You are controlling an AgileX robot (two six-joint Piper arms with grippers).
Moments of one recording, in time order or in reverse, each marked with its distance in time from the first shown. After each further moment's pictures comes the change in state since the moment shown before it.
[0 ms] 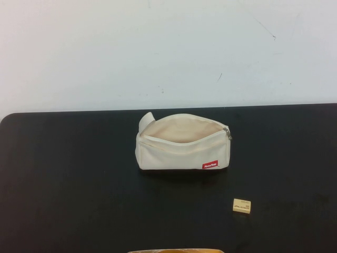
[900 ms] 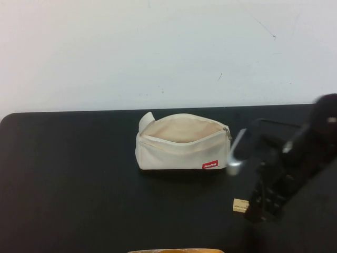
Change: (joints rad) right arm 0.409 0.776 -0.229 0.198 -0.185 -0.376; left arm 0.000 0.000 0.000 0.000 0.000 0.000
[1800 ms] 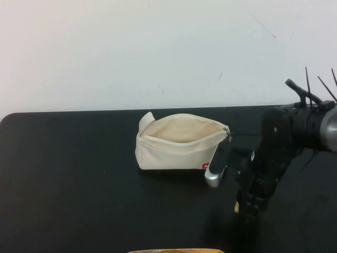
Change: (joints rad) right arm 0.050 0.286 -0.199 -0.164 0.032 0.025; left arm 0.000 0.000 0.000 0.000 0.000 0.000
